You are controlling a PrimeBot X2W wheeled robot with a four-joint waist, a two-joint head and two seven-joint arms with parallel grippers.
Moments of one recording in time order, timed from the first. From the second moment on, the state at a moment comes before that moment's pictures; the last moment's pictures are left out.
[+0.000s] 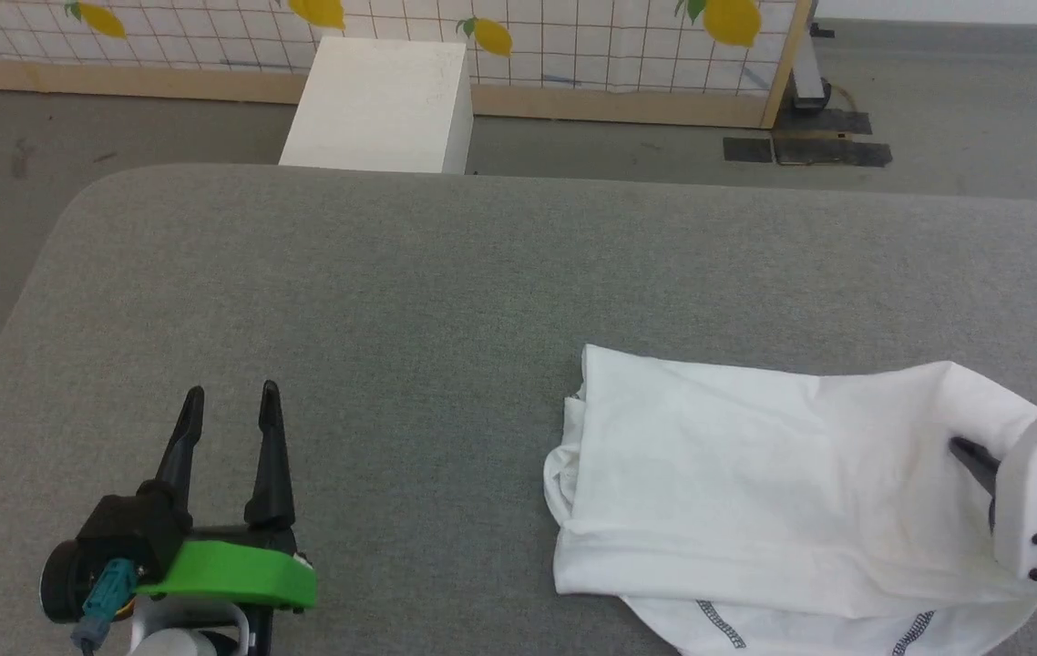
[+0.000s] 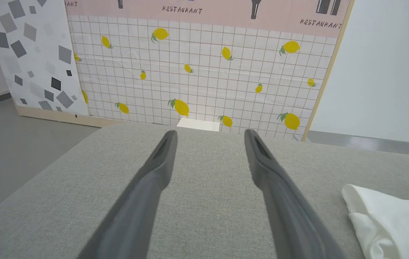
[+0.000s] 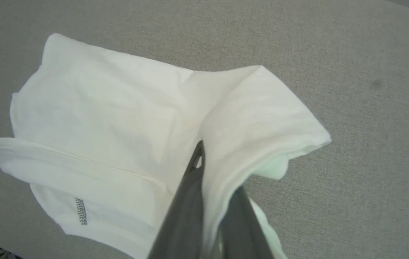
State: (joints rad) left arm -0.01 0.09 0.01 0.01 -0.20 -0.06 -0.26; right arm -0.10 -0.38 -0.10 -0.14 0.46 0.13 0.94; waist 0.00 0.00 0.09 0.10
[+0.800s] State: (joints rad) left arm -0.01 0.07 0.00 0.01 -0.20 -0.09 -0.26; right arm -0.32 -0.16 0.34 0.14 0.50 0.13 0.79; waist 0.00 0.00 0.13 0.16
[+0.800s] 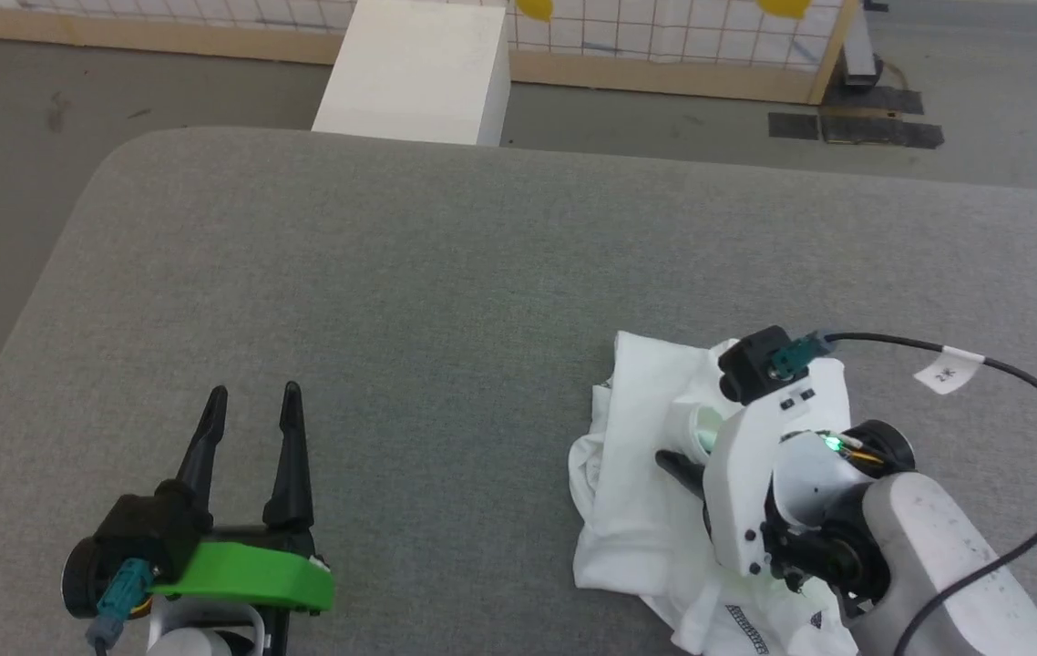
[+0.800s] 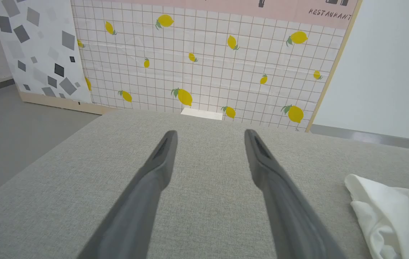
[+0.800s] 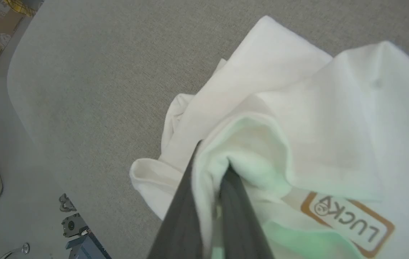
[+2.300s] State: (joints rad) left arm -0.02 0.06 0.01 0.02 -0.18 -0.12 -0.26; right arm -0.19 -0.18 0.15 0.08 0.18 0.13 0.72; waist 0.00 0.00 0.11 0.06
